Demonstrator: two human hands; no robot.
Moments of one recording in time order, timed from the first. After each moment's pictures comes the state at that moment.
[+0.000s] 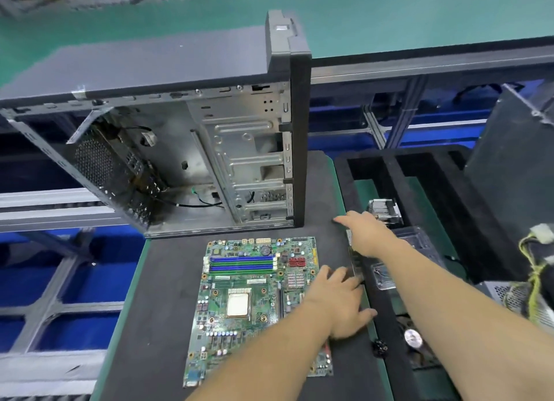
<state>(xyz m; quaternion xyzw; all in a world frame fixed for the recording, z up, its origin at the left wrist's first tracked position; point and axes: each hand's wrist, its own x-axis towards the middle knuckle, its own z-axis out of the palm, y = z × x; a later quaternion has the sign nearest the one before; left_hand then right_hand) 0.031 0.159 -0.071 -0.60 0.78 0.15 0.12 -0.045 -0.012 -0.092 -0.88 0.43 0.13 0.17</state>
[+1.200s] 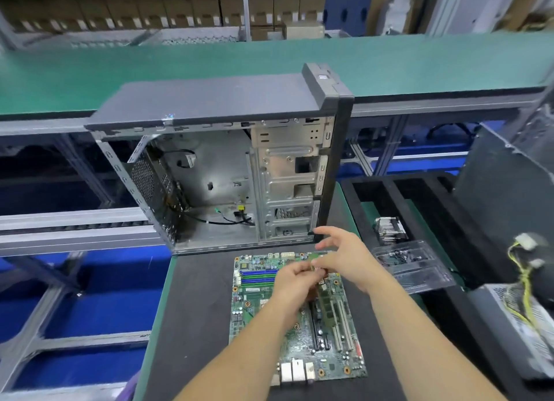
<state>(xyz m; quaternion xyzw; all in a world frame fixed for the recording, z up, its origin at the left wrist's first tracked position) 0.139 0.208 -0.057 -0.61 0.22 0.57 -0.50 0.022 0.113 -0.020 -0.68 0.46 -0.19 0.53</state>
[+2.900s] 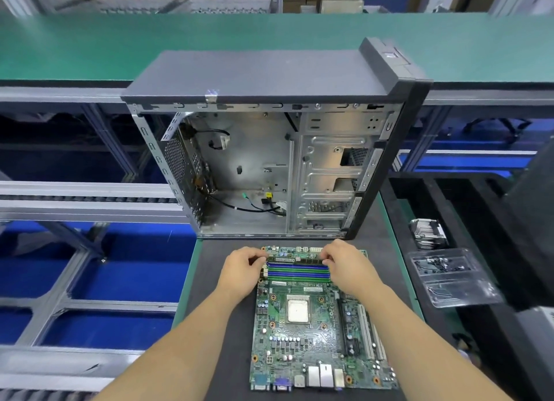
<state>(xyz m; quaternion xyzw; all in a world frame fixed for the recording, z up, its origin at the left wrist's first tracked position) 0.292 0.243 -0.100 -0.81 0.41 0.25 -0.34 0.079 0.111 -0.076 -0.87 0.43 0.02 0.22</state>
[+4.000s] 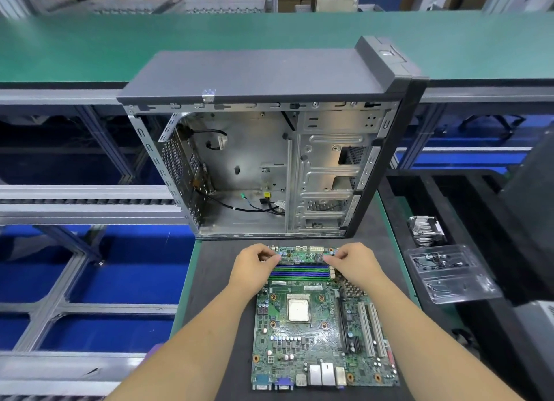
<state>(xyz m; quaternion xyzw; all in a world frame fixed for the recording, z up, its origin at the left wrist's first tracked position) 0.274 0.228 -0.093 -0.80 0.36 0.31 -0.36 0.068 0.105 -0.082 -0.75 0.55 -0.05 0.36</state>
